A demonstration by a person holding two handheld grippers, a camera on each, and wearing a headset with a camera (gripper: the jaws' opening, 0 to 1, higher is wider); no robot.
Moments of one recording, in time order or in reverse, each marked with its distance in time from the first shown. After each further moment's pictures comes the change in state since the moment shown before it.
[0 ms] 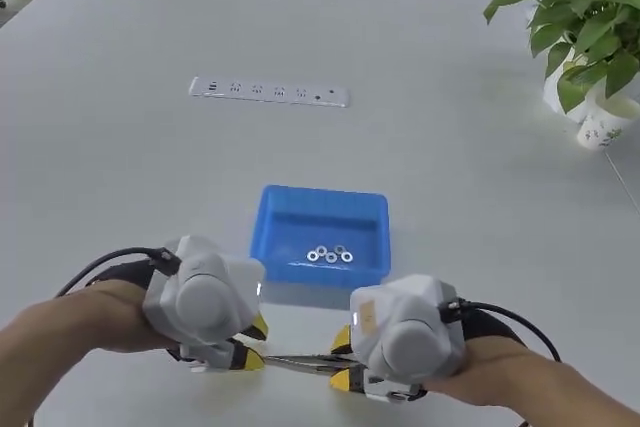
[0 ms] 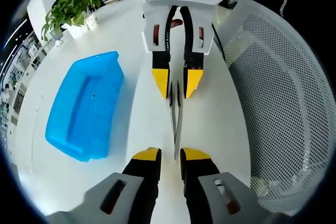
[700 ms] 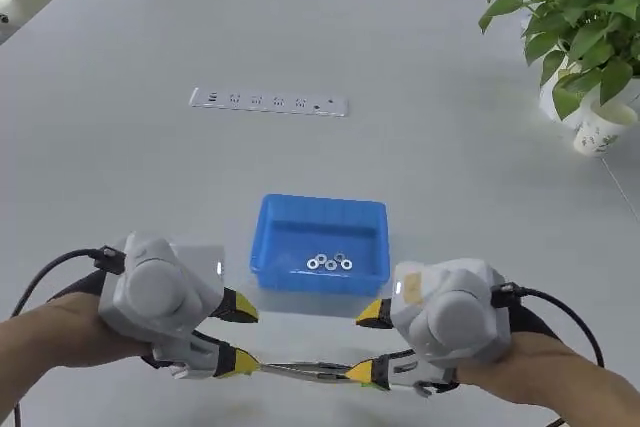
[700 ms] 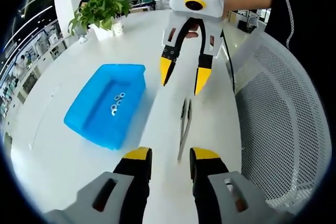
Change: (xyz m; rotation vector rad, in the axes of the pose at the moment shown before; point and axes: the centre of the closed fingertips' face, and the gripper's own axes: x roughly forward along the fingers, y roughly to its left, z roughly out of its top) left arm -0.037 0.009 0.011 -0.174 -0.169 0.104; right arm -0.048 -0.026 -0.001 0.182 -0.088 -0.118
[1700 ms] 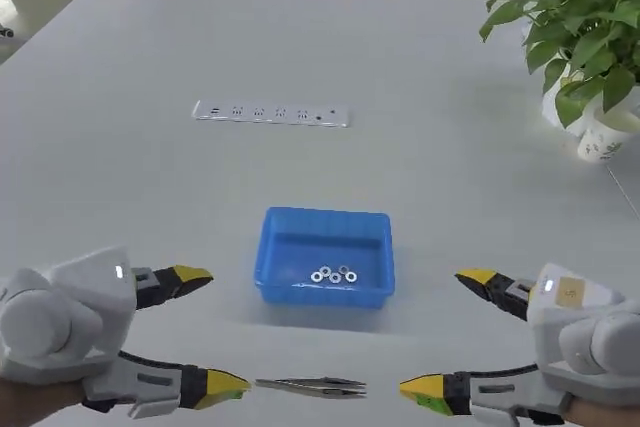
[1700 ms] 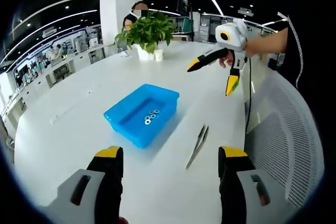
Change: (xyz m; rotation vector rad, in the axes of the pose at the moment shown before) left arm -0.056 0.016 0.010 -0.219 -0.269 0.244; right arm -0.074 -0.033 -0.016 0.279 -0.266 -0.256
